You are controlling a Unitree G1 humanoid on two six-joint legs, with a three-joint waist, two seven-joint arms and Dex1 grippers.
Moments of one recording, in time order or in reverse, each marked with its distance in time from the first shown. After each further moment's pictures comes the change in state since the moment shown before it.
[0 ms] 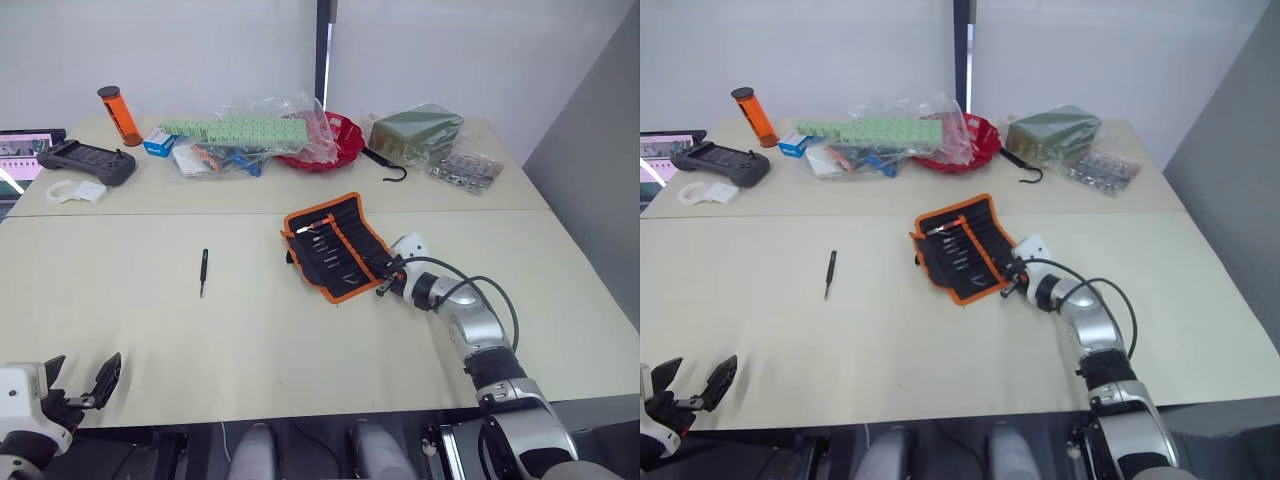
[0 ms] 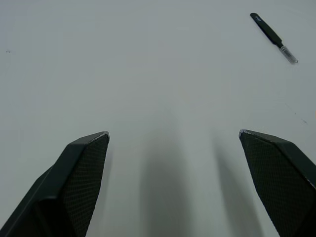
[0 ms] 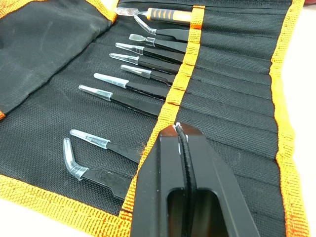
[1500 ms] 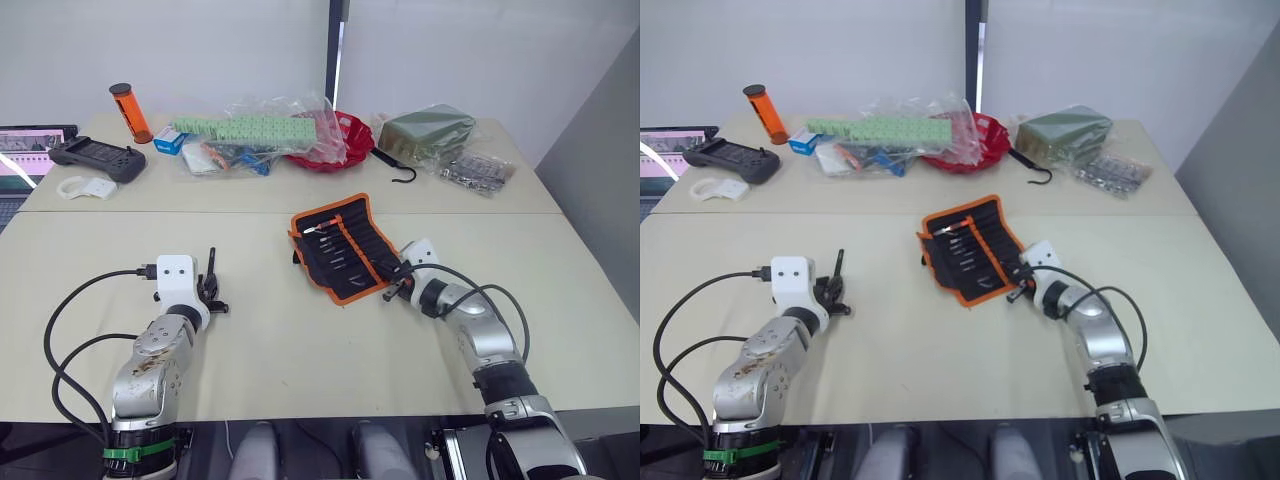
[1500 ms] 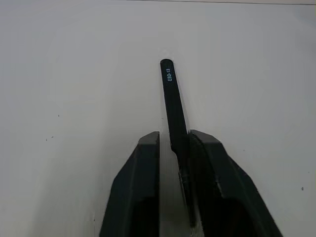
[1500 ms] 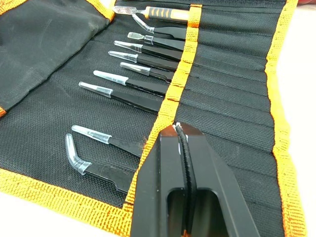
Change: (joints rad) left arm -0.658 -0.023 -0.613 0.156 0.173 0.328 0.557; right arm 0.097 -0.027 -0.022 -0.156 0.001 0.065 -0.050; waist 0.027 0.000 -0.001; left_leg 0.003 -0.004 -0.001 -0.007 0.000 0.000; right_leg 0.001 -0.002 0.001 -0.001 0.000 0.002
